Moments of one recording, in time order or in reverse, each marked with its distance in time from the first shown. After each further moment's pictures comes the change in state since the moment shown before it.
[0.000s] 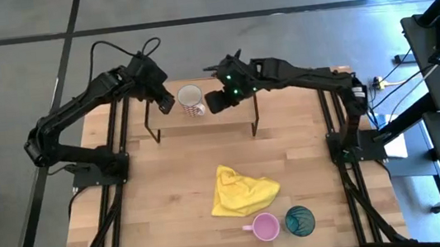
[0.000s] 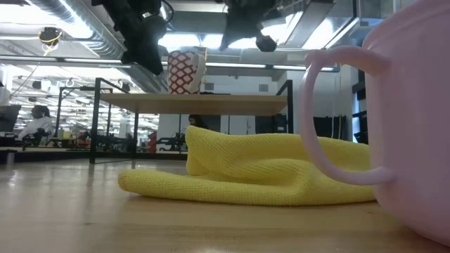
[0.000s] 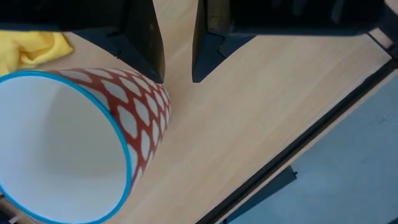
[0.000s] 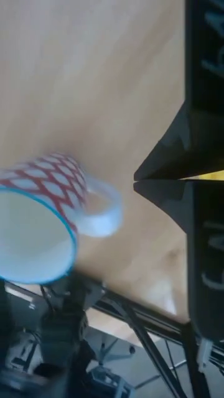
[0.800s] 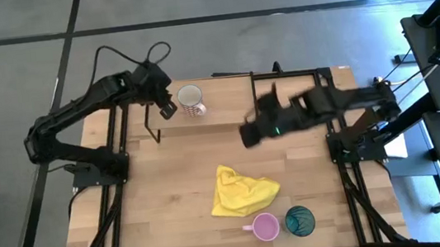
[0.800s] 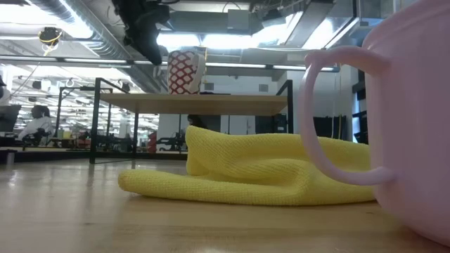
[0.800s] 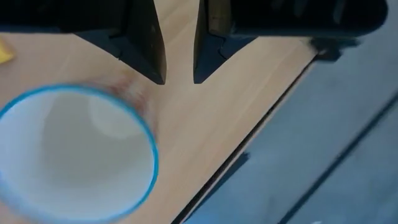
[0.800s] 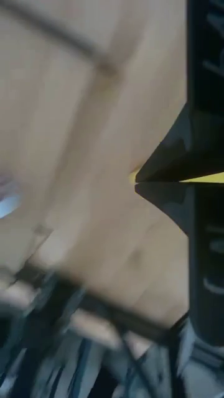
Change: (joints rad) left arm -0.181 0.000 0.084 -0.077 -0.319 0.053; right arm 0.441 -0.232 0.000 -0.351 0.431 0.415
